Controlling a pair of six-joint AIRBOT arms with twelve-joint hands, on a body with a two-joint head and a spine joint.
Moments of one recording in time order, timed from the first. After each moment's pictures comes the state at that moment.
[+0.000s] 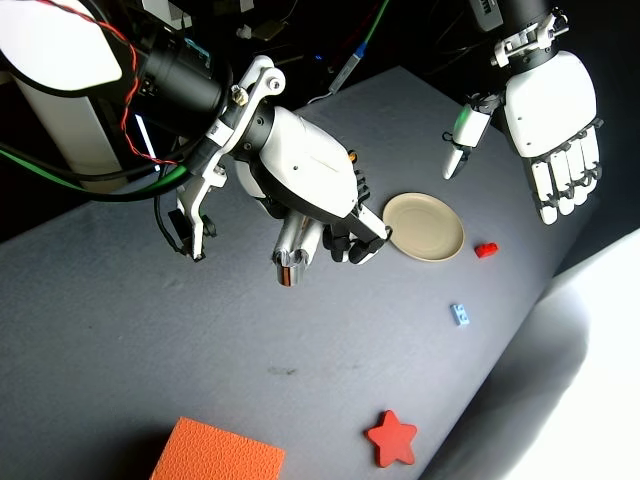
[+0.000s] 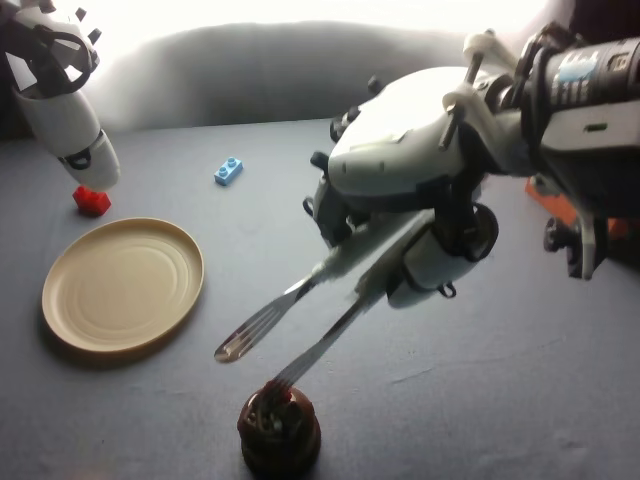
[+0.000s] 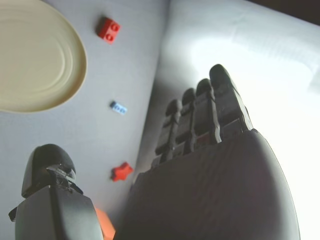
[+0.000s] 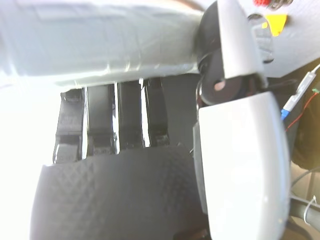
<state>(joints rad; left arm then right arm) -0.18 -1.07 1.21 0.79 1.00 0.63 -0.01 -1.19 0.95 -0.28 -0.41 -0.84</state>
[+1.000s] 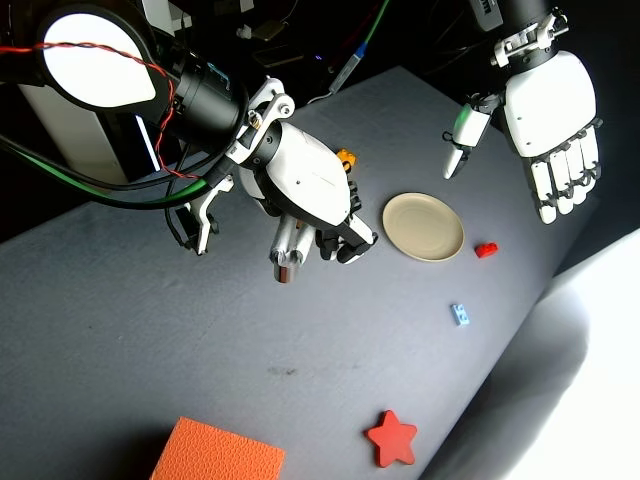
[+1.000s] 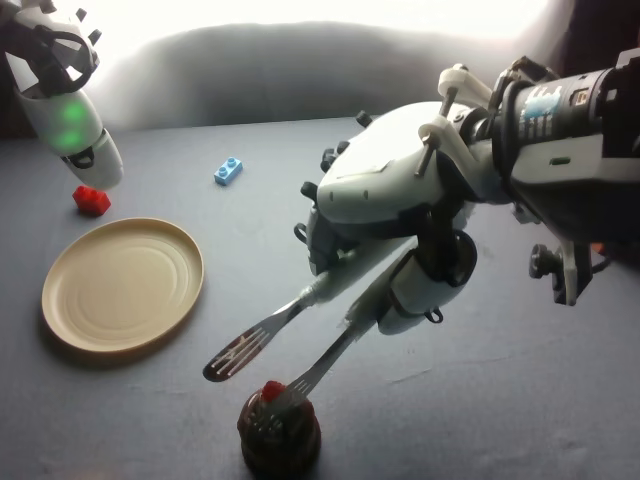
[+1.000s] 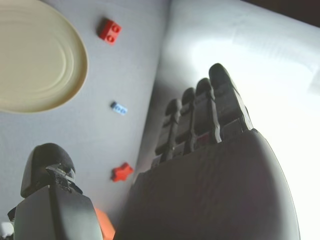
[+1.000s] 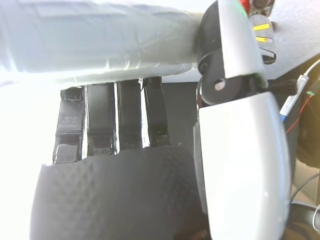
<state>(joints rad) -0.18 -1.07 1.21 0.79 1.00 0.63 -0.05 -1.23 0.97 -0.31 -0.41 -0.79</state>
